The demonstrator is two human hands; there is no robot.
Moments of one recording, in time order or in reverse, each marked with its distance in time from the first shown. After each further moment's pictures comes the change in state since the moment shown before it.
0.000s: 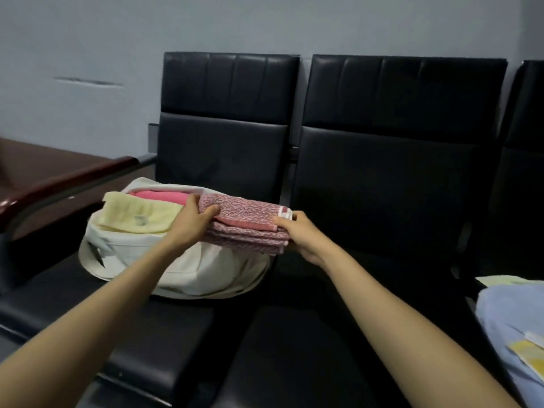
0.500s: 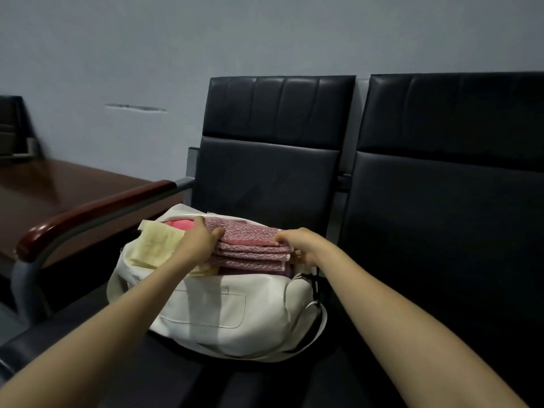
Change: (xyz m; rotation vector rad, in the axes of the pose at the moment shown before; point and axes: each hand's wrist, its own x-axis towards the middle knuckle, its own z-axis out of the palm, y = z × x) left_hand 0.103 -0.059 -0.045 0.271 0.089 -0.136; right_hand 0.117 -0.040 0.094 -0.192 -0.084 0.182
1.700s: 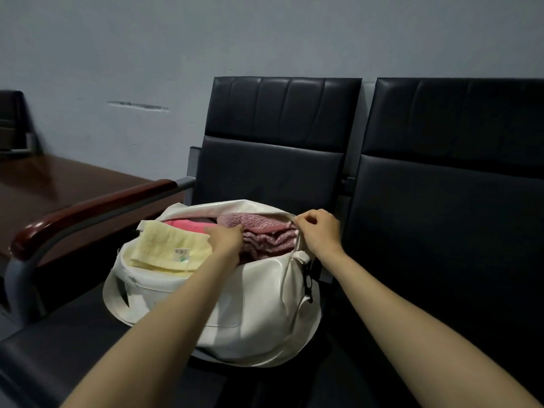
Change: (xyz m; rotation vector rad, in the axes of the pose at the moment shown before) left_hand 0.028 0.018 0.059 -0.680 0.153 -0.353; right_hand 0.000 0.002 -0.021 -0.187 0.528 -0.596
